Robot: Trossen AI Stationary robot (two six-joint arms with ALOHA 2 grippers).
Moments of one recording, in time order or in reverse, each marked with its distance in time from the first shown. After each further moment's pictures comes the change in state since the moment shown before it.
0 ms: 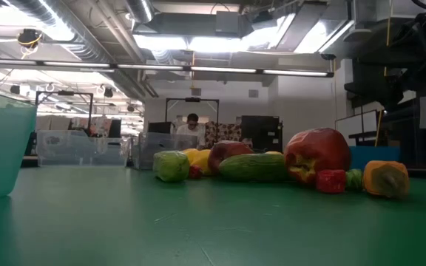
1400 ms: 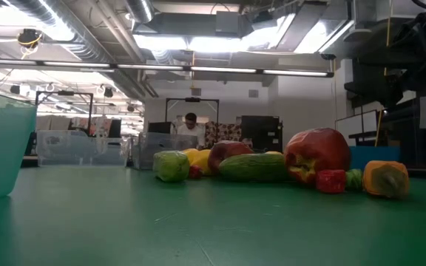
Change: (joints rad) left arm -0.121 0.120 -0.124 0.243 -0.198 -0.311; right arm 0.000 0.000 0.000 -0.003 -0.001 -0.026
